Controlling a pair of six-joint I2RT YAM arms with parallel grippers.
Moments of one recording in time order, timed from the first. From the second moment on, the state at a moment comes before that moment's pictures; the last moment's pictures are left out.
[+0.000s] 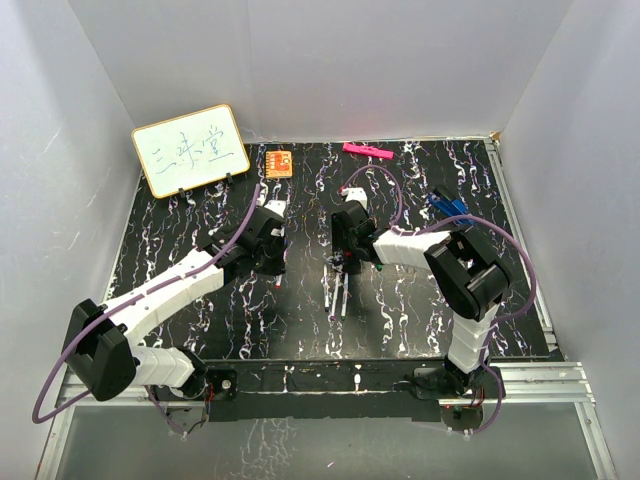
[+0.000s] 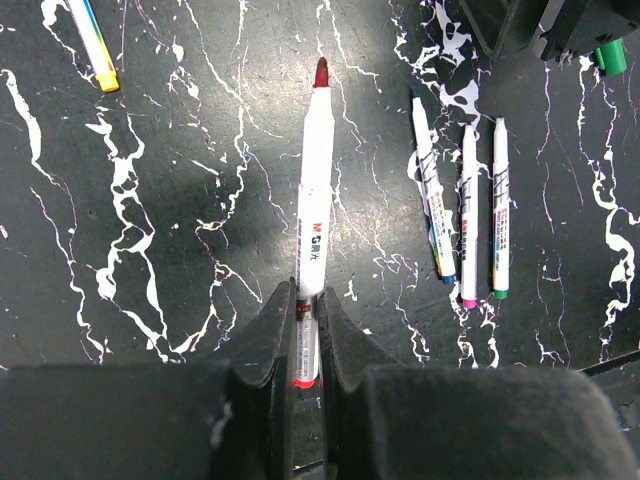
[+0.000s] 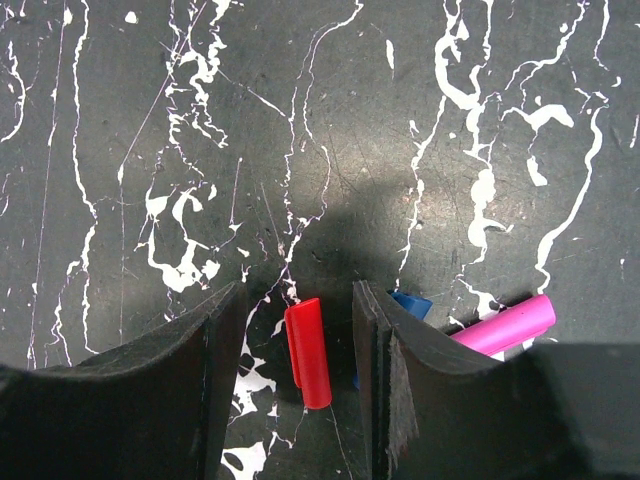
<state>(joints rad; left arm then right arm) -0.72 1.30 0.99 -0.63 -0.16 -0.48 0.63 1.85 1.04 0.04 0.28 0.41</state>
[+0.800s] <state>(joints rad) -0.72 1.30 0.99 -0.63 -0.18 -0.46 0.71 1.84 1.06 -0.11 0.37 0.47</state>
